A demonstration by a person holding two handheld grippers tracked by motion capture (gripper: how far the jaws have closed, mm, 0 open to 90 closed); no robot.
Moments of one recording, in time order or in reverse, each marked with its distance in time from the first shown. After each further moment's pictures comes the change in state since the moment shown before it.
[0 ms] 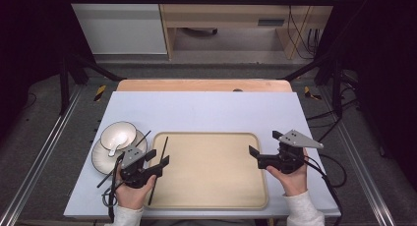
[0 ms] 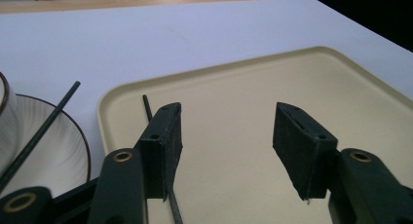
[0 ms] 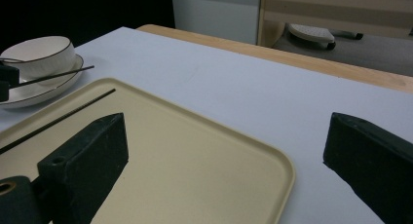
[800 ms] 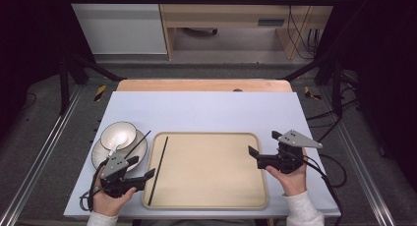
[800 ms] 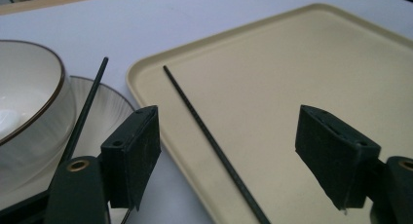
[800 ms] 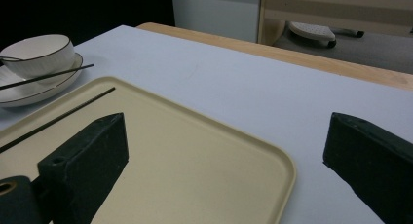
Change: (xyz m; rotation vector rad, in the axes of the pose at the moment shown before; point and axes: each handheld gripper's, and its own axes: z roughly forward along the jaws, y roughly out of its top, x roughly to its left) left arm 0.035 -0.025 -0.030 0.076 -0.044 0.113; right arm 0.000 -0.001 0.002 0.008 0.002 0.000
